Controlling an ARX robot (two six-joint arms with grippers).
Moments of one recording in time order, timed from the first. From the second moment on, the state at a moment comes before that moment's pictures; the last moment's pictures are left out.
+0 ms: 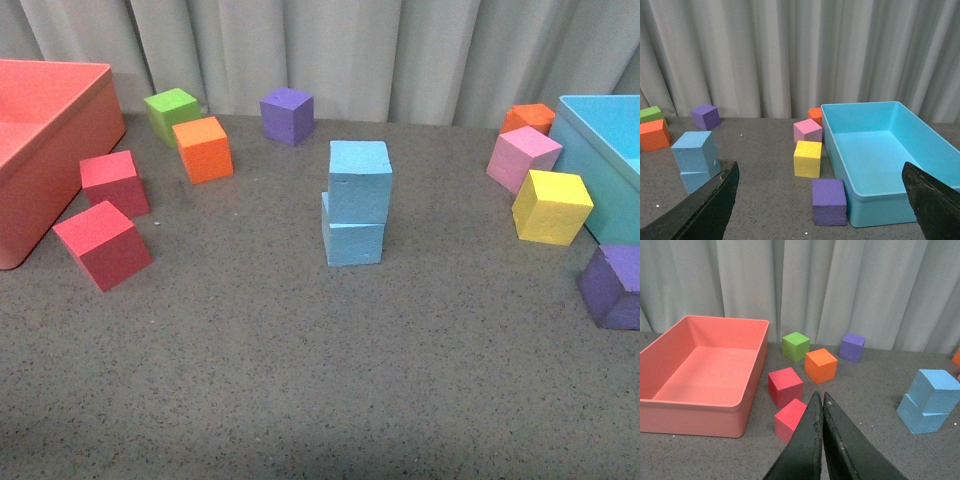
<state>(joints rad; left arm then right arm) 0.00 0.64 0.02 0.63 0.00 -0.01 0.00 0.00 0.00 0.00 0.00 0.00</state>
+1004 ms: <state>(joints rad) 0.00 0.17 0.02 0.18 0.00 -0.01 0.00 0.00 0.00 0.00 0.00 0.00</state>
